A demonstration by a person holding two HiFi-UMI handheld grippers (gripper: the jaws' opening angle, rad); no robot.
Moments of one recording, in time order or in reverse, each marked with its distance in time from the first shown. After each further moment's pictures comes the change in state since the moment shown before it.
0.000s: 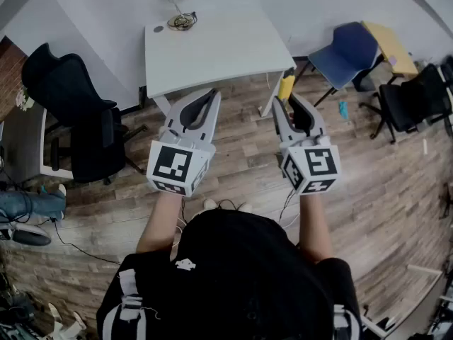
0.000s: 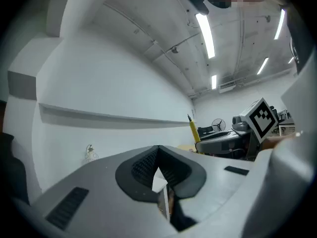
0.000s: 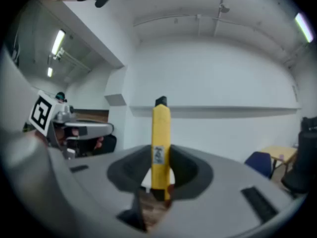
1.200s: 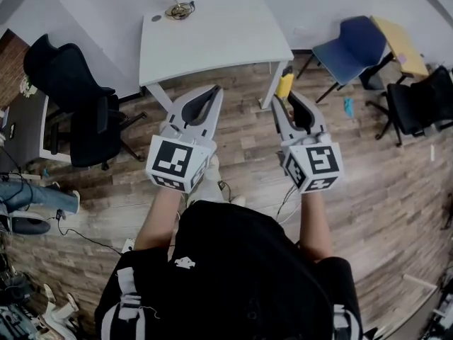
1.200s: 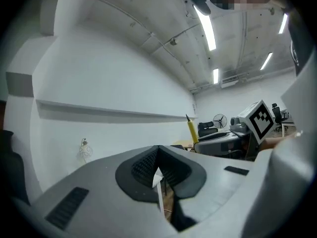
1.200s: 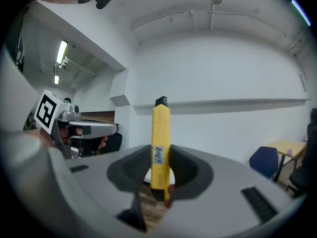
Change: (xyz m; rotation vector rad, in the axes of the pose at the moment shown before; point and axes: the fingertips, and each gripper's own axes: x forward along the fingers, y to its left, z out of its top) left arm 0.043 -0.075 -0.024 -0.005 0.066 0.020; right arm -0.031 -0.066 -0.038 0.034 0.011 0.101
